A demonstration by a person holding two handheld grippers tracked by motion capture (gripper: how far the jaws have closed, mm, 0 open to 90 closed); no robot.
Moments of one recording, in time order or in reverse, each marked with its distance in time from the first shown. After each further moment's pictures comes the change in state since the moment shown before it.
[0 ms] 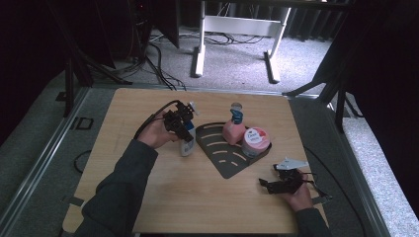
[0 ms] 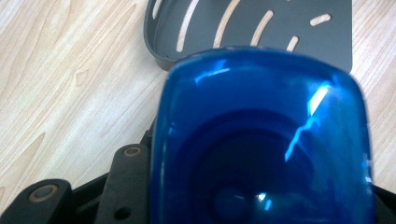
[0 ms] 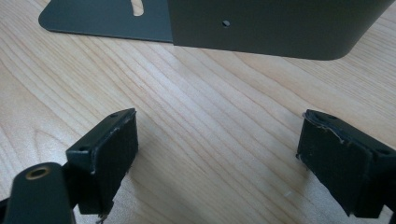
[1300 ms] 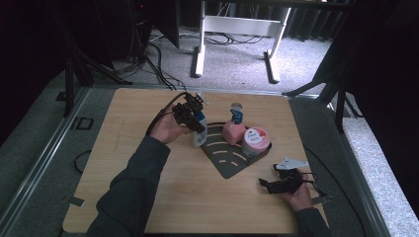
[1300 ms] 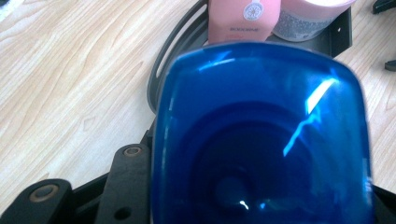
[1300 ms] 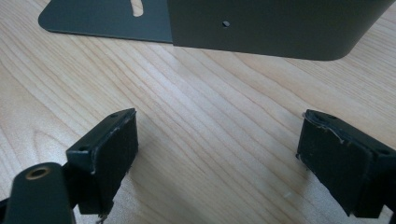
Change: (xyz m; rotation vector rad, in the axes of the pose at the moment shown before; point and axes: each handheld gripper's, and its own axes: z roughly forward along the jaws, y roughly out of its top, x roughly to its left) left arm -0.008 0.033 -0.009 -0.120 0.017 -0.048; right arm 0.000 0.000 0.000 -0.002 0.000 0.000
